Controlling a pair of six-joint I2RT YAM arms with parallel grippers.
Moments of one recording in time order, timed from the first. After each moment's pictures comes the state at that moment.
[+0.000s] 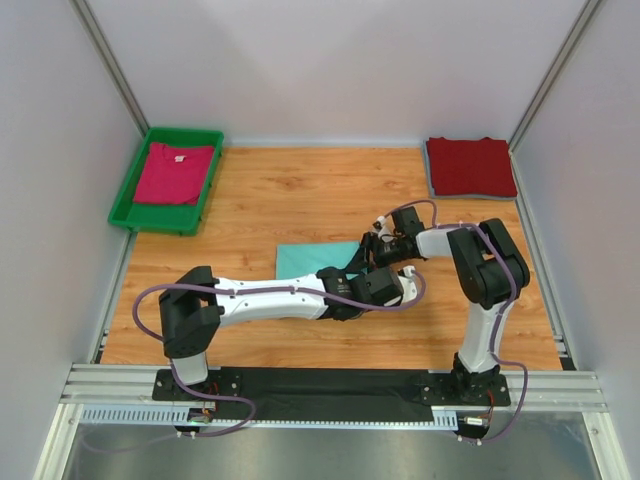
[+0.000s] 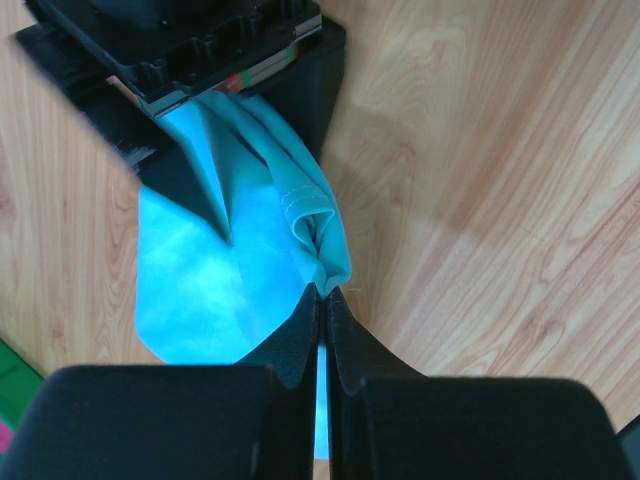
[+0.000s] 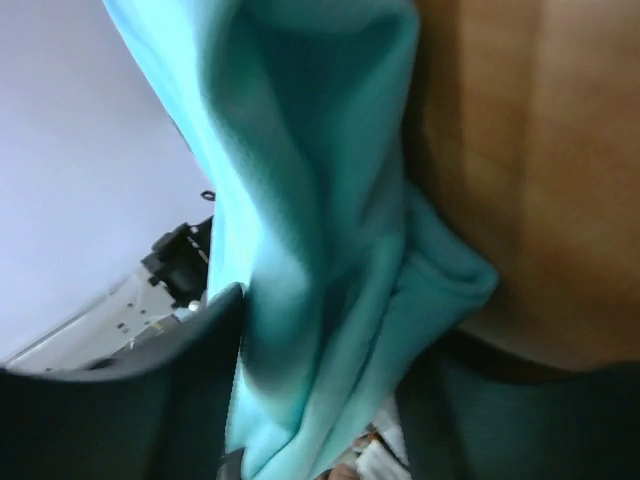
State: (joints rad) left arm -1.28 1.79 1.36 -0.59 -0.43 0.19; right arm 0.31 1.93 0.95 -0.13 -0.95 0.77
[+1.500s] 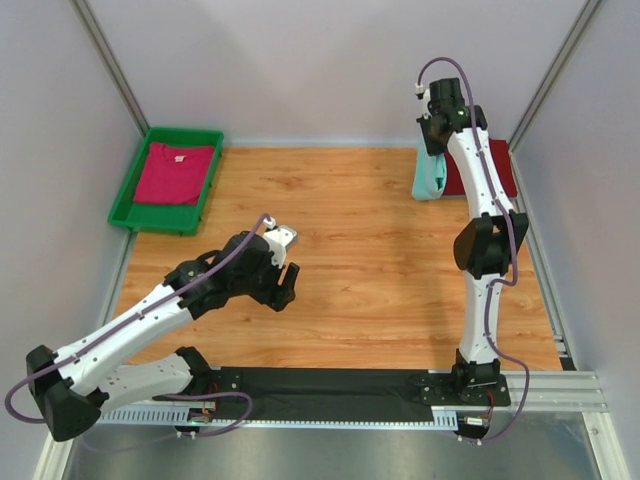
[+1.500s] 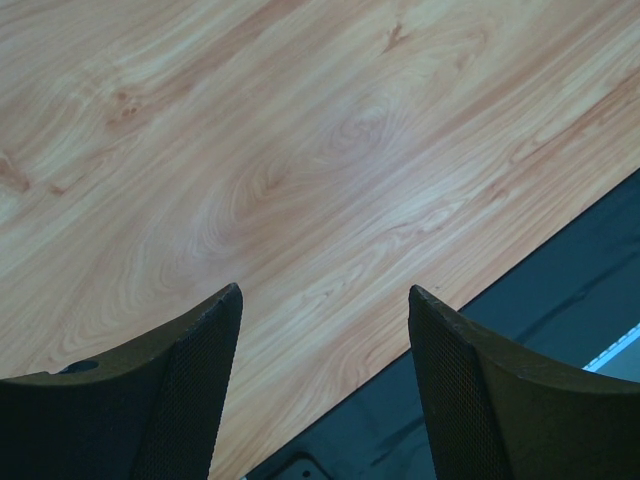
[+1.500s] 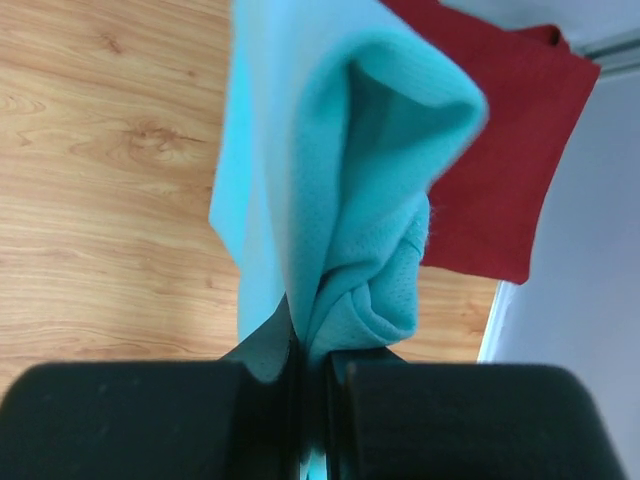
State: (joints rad) left arm -0.82 0.99 0.91 -0.73 0.00 -0.23; right arm 0.13 2.24 2.45 -1.05 0.20 -0.19
